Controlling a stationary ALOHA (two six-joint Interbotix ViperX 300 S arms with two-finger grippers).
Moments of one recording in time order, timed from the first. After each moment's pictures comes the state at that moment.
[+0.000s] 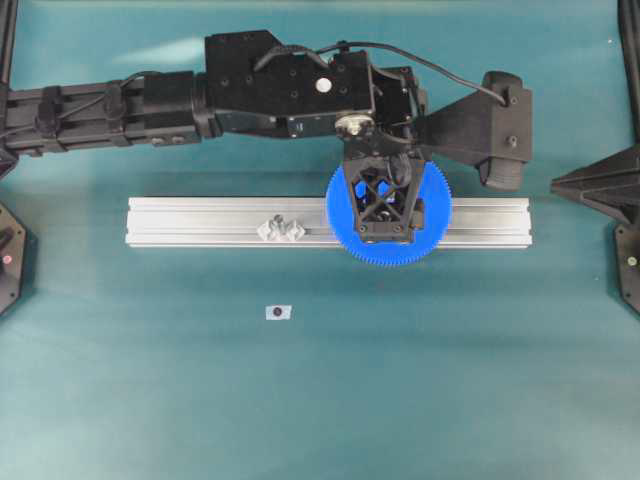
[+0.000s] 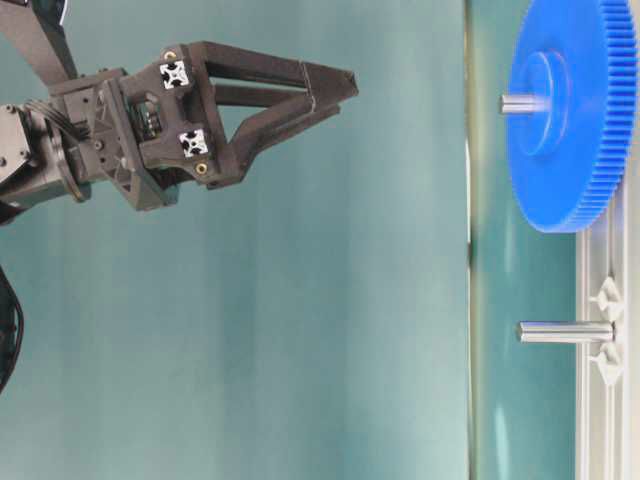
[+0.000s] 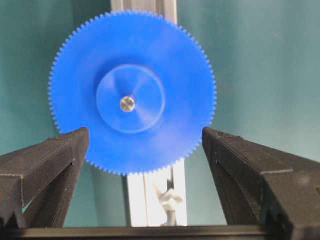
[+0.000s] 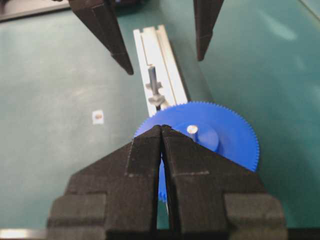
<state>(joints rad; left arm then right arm) 0.08 0.45 -0.53 0.02 1.27 0.16 -0.12 -1.22 1.25 0.02 0.19 0.12</state>
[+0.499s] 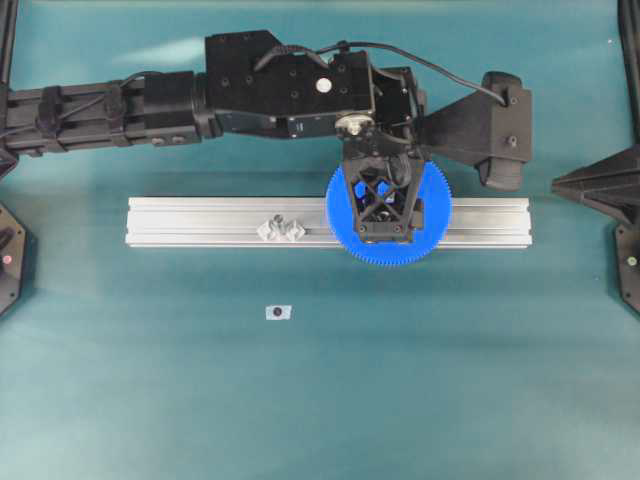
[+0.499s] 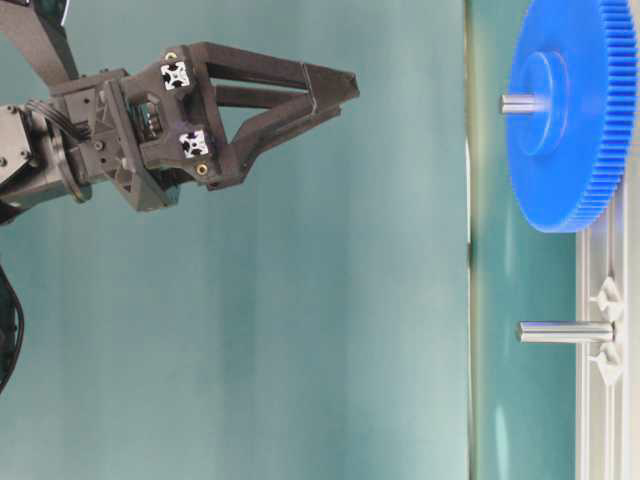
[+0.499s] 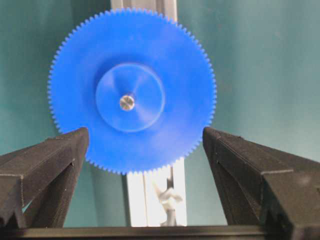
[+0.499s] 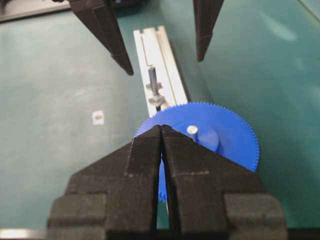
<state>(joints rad) 0.08 0.45 -0.53 0.02 1.27 0.15 -0.12 -1.22 1.25 0.02 0.19 0.12</state>
